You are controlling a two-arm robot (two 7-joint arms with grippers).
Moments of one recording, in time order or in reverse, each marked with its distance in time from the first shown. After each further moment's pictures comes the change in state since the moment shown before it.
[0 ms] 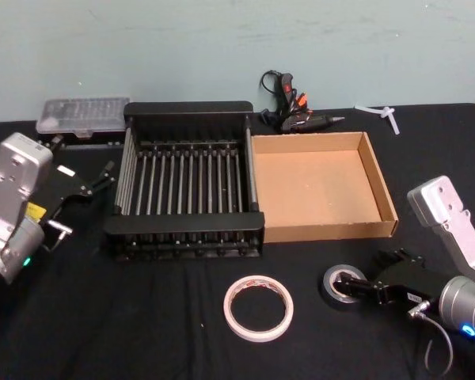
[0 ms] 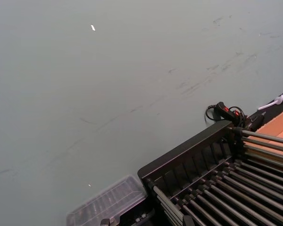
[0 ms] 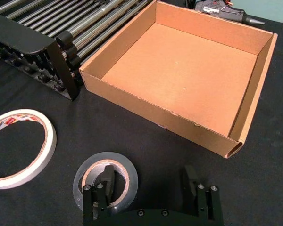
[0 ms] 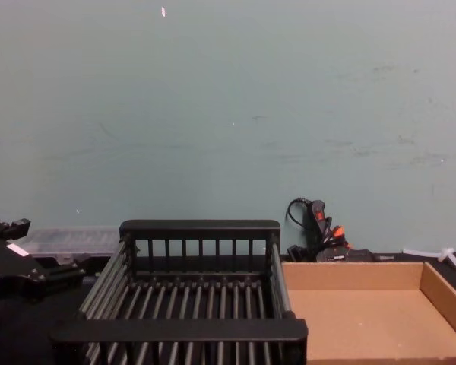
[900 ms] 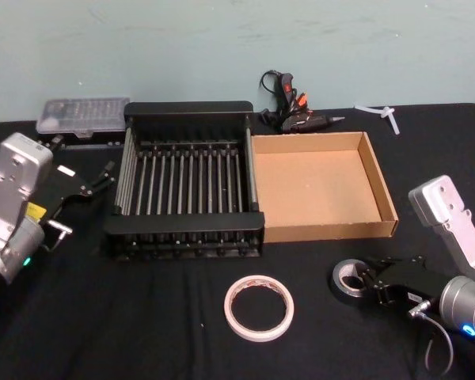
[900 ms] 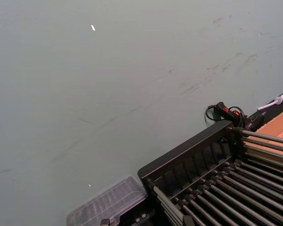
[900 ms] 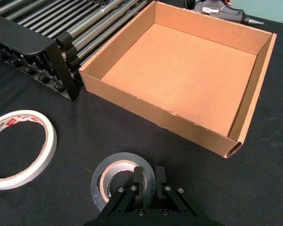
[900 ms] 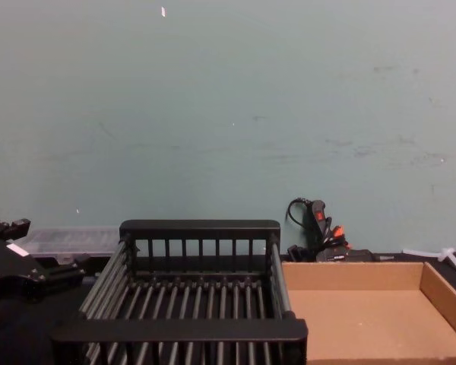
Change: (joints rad) left arm 0.000 0.000 0.000 0.000 0.000 0.000 0.000; right arm -0.001 0.001 0.001 -0.001 0.005 -0.001 -0.002
